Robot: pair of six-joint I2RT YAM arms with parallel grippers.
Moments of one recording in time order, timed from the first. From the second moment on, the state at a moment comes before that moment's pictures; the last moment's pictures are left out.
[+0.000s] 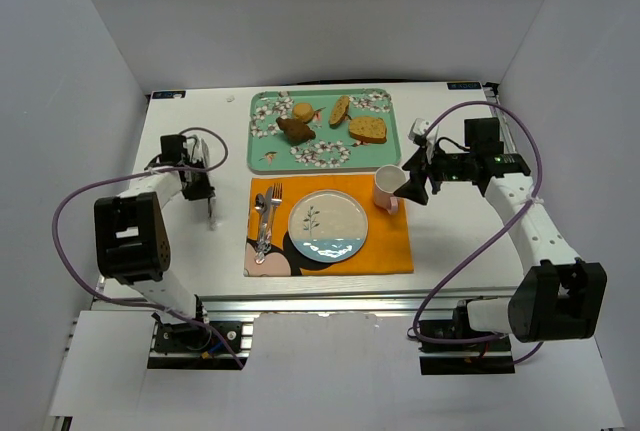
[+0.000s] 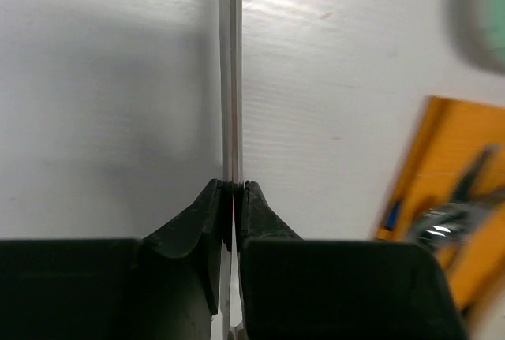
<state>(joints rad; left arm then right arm) 0.12 1.69 0.99 -0.32 0.12 -0.14 0.11 1.31 1.10 -0.66 -0.96 -0.77</state>
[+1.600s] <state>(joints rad) -0.11 1.60 1.11 -0.20 0.35 -0.76 0.11 1.25 1.03 -0.53 -0.99 -0.68</state>
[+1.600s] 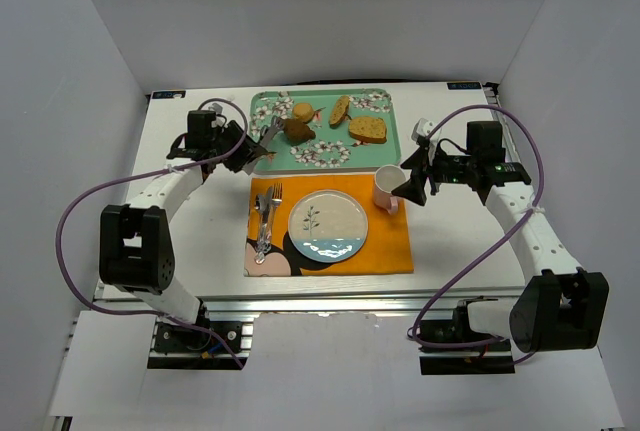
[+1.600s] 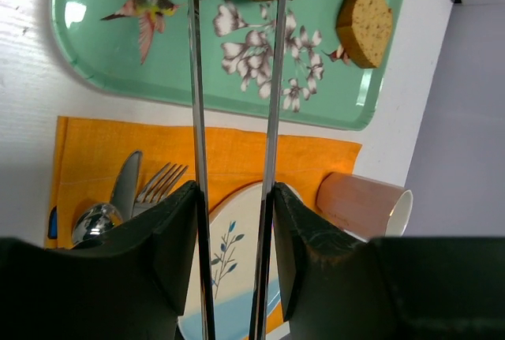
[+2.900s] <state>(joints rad) -0.13 1.71 1.13 -0.09 0.43 -0.81 0.10 1.25 1.02 -0.53 -0.99 -0.68</state>
